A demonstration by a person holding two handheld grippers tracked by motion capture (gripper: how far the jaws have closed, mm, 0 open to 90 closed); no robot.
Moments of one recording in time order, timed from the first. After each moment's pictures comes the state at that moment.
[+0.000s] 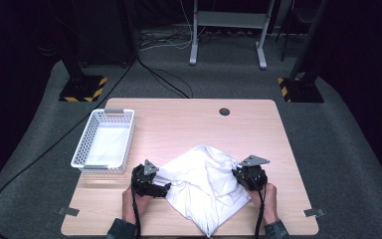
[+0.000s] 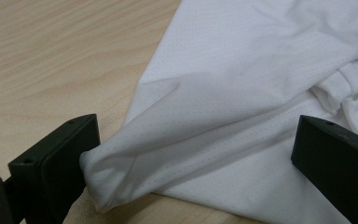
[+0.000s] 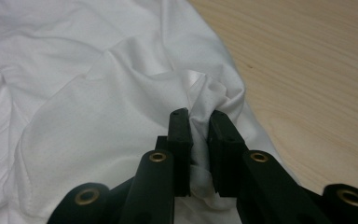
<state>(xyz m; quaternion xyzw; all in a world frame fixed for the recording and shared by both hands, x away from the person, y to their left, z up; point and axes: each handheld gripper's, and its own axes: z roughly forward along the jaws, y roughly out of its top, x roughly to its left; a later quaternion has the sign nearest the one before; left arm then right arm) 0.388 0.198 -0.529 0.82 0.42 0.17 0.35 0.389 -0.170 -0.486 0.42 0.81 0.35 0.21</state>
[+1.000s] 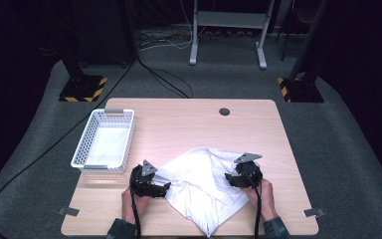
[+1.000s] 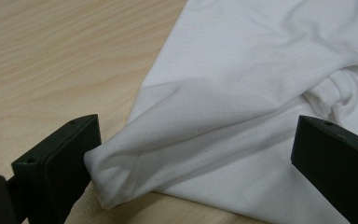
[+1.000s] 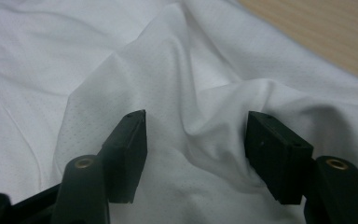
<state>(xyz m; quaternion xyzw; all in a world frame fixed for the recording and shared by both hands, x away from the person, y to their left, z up) 0.385 0.202 -0.527 0.81 0.42 0.17 0.37 0.406 -0.158 -0.497 0.42 0.83 0.31 0.18</state>
